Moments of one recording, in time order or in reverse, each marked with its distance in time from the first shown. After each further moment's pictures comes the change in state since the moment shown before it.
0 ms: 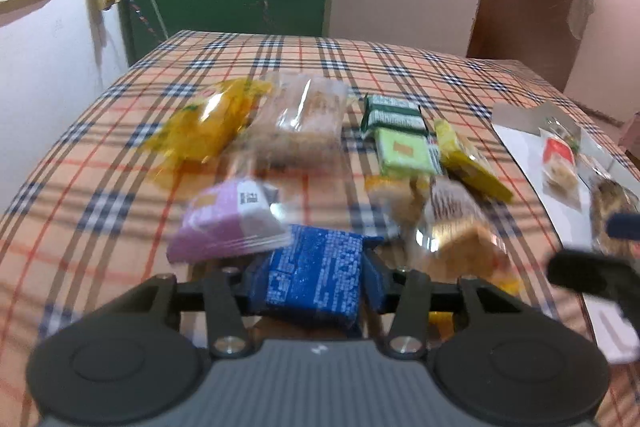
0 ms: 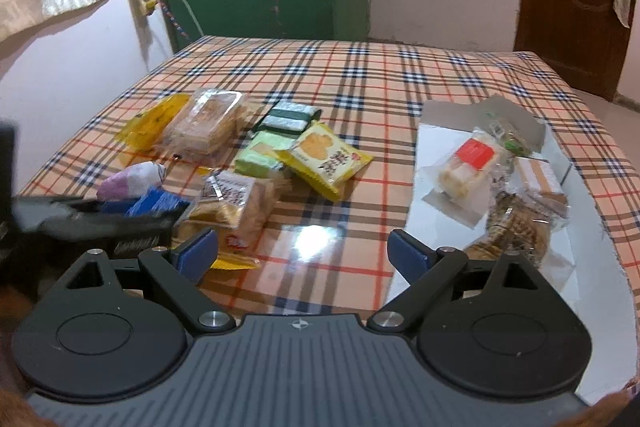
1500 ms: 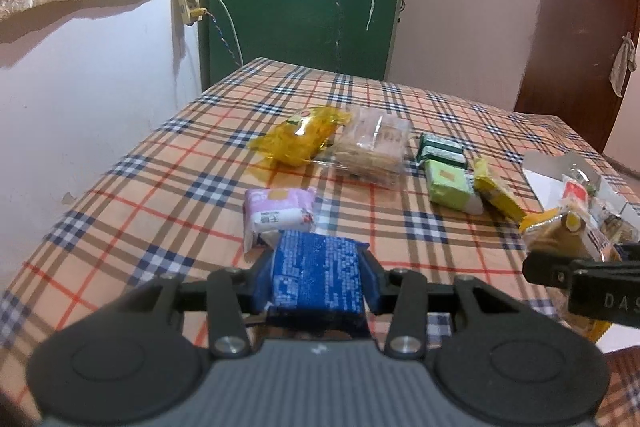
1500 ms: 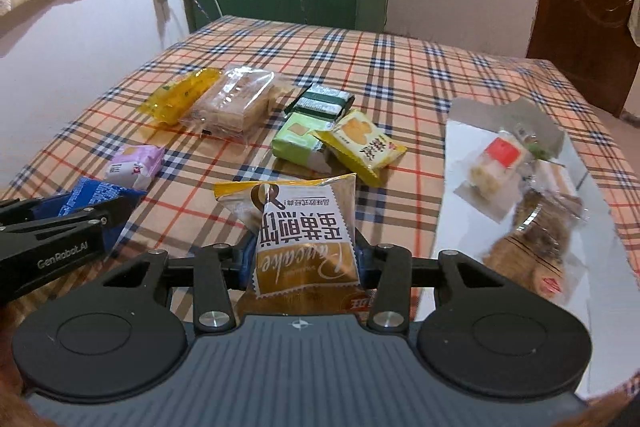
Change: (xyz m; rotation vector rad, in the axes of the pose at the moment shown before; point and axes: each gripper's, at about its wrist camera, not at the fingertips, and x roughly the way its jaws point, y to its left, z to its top) left arm -0.062 0.016 -0.025 -0.131 -0.124 0.135; right arm 0.001 0.025 -0.008 -0.074 0.029 -0.002
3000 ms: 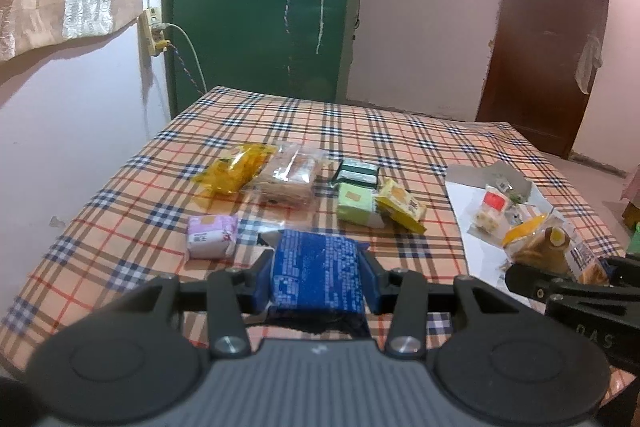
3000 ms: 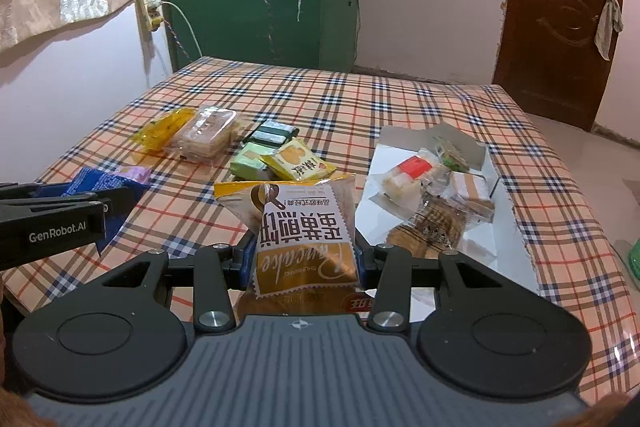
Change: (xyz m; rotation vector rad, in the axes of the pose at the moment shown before) left arm -0.067 -0.060 0.012 0.050 -0.030 -0.069; right arm -0.089 -0.034 -0.020 0.024 -0.106 -0.071
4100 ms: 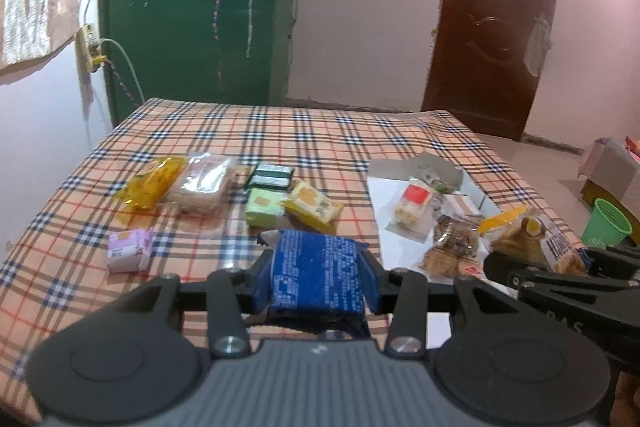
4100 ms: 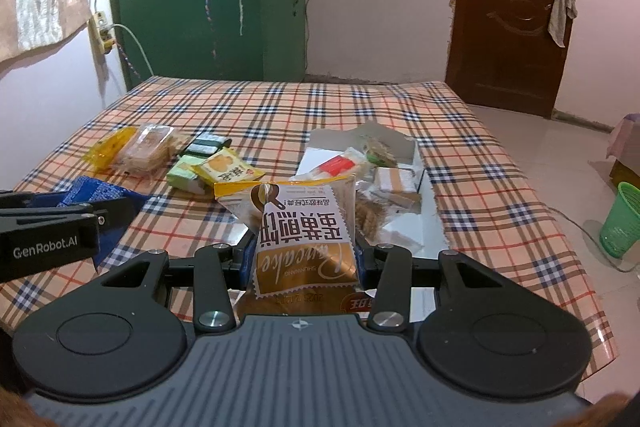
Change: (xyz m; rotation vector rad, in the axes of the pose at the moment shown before) left arm -0.005 -0.062 0.006 0.084 0.004 -0.139; right arm -0.029 -0.038 -0.010 0.088 -0.043 -0.128
